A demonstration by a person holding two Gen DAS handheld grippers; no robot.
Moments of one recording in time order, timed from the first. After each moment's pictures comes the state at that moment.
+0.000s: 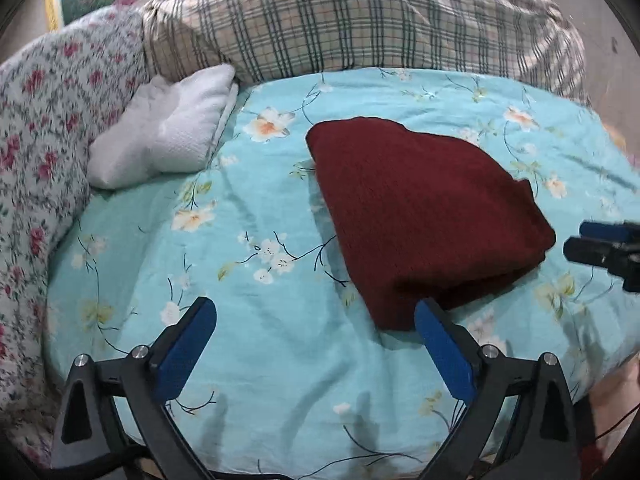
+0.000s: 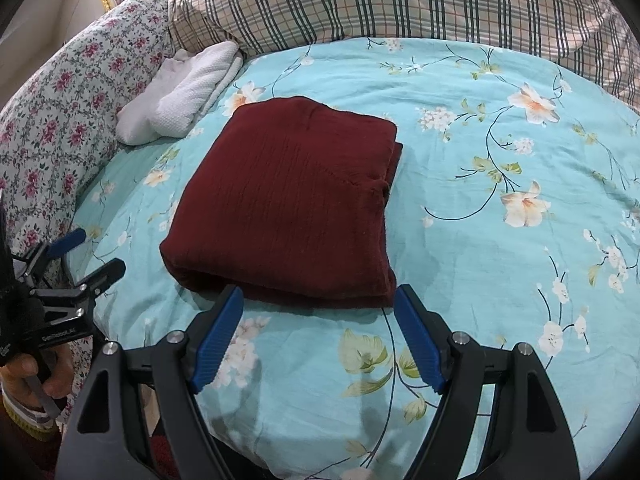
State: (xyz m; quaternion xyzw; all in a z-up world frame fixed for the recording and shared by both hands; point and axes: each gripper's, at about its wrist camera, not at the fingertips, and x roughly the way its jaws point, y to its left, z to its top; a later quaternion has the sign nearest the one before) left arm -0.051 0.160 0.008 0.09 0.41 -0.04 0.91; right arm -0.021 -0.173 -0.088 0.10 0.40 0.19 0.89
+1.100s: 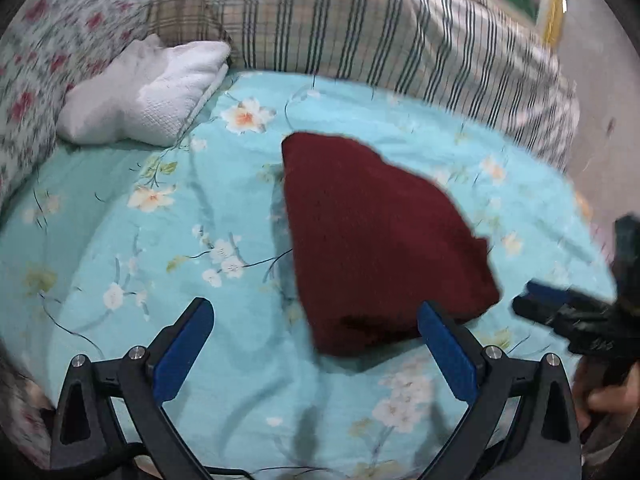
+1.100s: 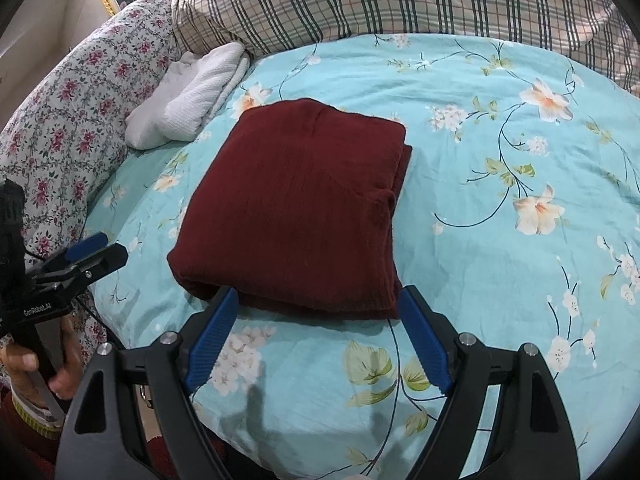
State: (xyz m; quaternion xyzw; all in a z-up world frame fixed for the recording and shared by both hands) left arm -0.038 0.175 0.019 -0.07 0.41 -0.11 0.90; right arm -0.009 -0.179 -0.083 0.11 0.41 0.22 0.88
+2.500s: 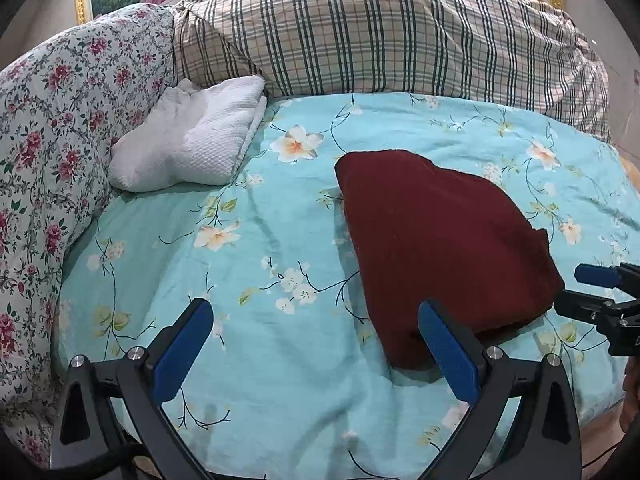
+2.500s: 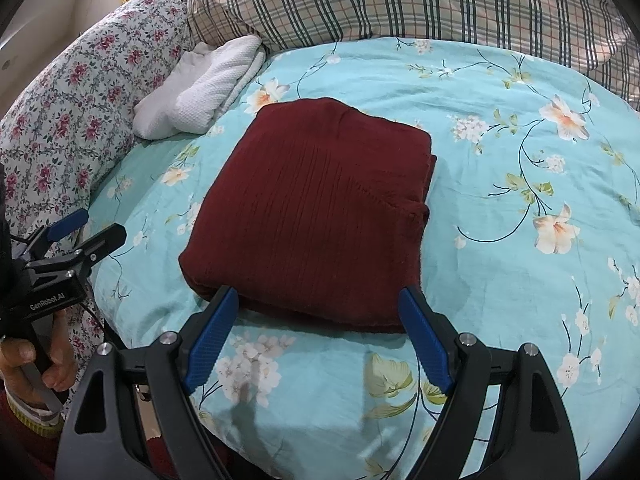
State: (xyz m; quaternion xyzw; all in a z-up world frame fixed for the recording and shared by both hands) left arm -0.039 0.165 0.031 0.06 0.39 0.00 0.92; right arm -0.002 -0.157 -0.080 0.09 0.40 0.23 0.88
